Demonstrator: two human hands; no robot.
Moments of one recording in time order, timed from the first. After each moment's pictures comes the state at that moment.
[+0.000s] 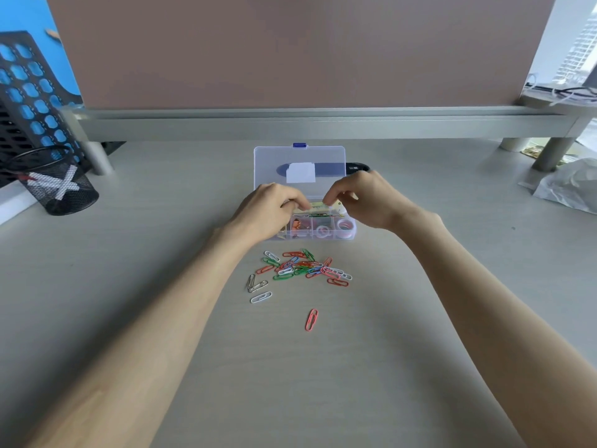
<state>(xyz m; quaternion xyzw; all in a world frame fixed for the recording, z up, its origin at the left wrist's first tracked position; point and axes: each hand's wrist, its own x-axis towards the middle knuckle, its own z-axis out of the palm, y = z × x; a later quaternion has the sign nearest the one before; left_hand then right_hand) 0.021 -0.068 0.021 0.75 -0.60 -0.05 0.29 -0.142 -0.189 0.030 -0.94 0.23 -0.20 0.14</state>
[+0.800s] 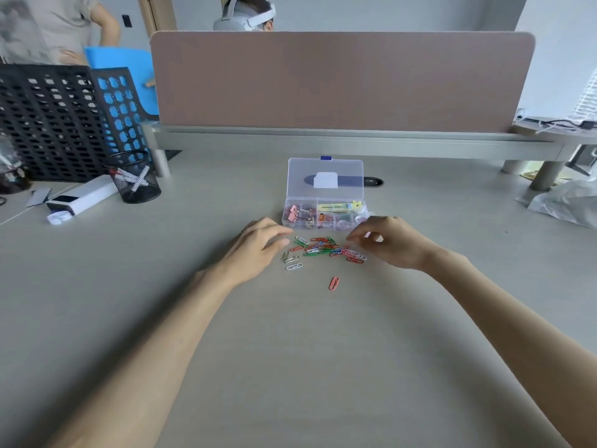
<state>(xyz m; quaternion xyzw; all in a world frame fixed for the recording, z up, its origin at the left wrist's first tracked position) 0.029 0.056 -0.017 0.73 -0.60 -0.03 0.31 -0.199 -0.106 0.013 -0.94 0.23 -0.15 0.21</state>
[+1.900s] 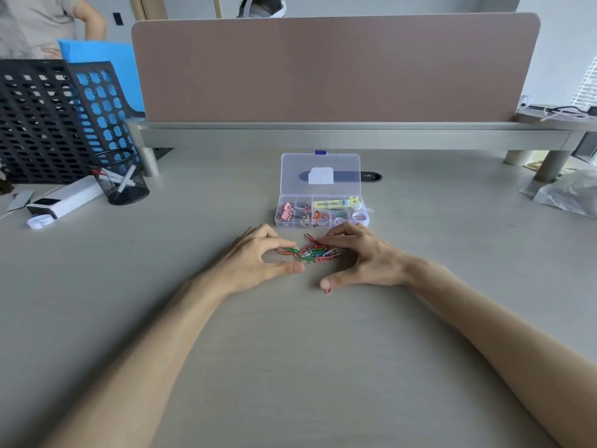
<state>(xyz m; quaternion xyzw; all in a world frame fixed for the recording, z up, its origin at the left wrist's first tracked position) 0.019 0.056 -0.020 0.72 -0.61 -0.12 0.31 -0.181 -0.090 -0.007 -0.95 0.18 -0.09 0.24</state>
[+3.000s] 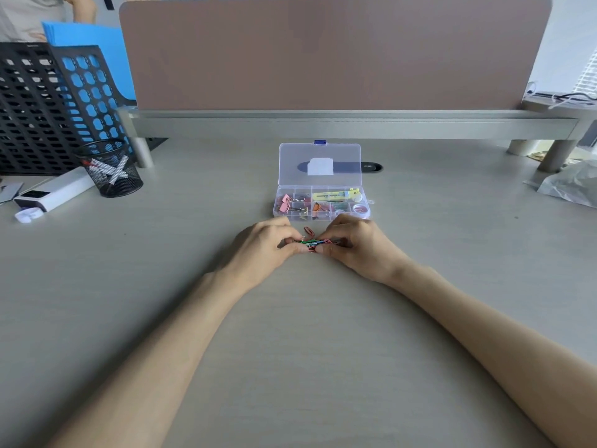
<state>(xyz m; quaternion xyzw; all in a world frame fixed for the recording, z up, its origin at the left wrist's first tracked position) 0.003 0.038 -0.023 0.70 -0.63 0.02 0.34 -0.166 -0.084 -0.020 -0.93 0.13 -0.26 0.21</state>
